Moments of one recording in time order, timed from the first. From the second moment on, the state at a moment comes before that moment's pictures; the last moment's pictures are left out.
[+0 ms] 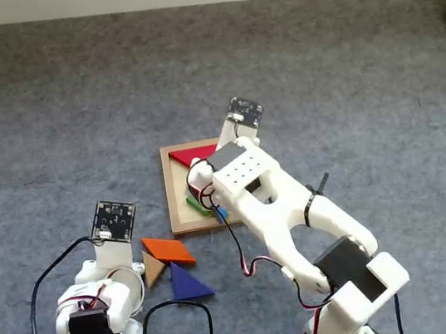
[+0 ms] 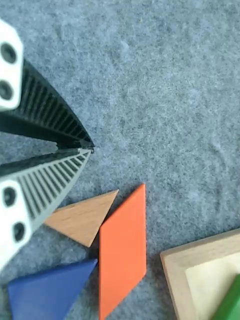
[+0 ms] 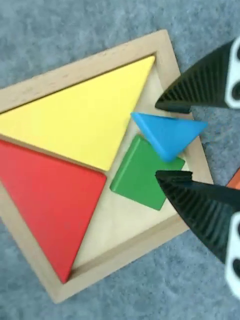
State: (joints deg) left arm -7.4 -102.5 96.0 75.8 -7.4; right arm -39.1 4.7 20.9 56.2 -52.1
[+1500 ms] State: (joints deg) left arm -7.4 -102.5 96.0 75.8 -7.4; right arm -35.2 4.7 19.6 70.9 -21.2
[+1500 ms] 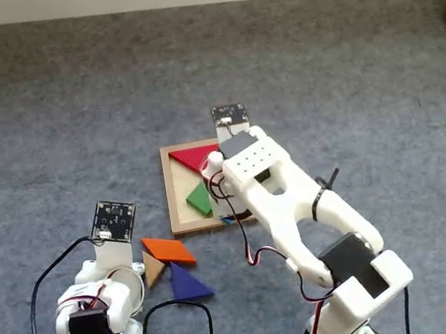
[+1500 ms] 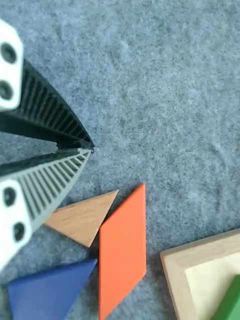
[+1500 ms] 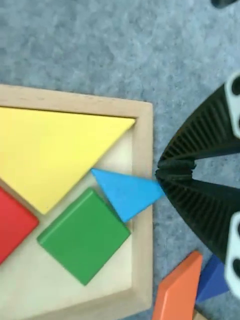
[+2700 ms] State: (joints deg) left arm -7.4 -102.5 96.0 75.8 -7.4; right arm -39.9 7.0 14.5 65.6 -21.2
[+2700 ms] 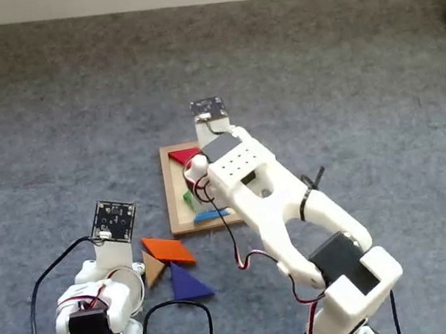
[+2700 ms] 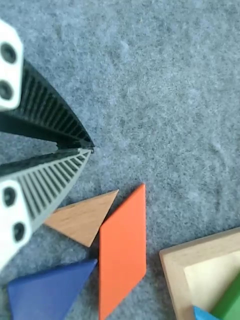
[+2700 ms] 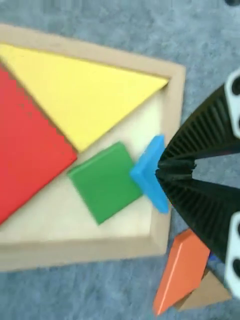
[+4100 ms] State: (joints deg) left arm -7.4 -102.5 96.0 75.8 -7.4; right arm -30.9 -46.4 50.0 70.6 -20.2
